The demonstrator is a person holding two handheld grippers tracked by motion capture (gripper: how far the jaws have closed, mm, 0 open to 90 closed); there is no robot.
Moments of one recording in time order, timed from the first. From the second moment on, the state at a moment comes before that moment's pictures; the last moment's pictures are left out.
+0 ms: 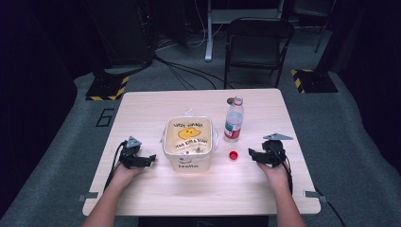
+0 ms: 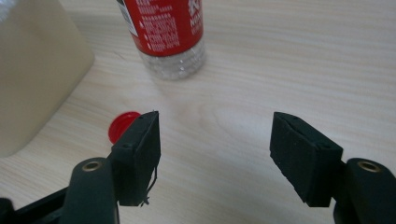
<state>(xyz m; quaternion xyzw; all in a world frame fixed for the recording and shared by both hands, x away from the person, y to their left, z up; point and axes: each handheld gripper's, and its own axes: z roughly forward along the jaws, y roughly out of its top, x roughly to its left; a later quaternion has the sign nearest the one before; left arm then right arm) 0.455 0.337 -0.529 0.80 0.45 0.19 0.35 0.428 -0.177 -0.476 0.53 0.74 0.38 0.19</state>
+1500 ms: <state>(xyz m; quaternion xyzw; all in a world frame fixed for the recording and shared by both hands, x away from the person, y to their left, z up) 0.458 0.334 -0.529 0.80 0.45 0.19 0.35 0.475 -0.135 -0.425 0.49 0.75 0.39 0.22</state>
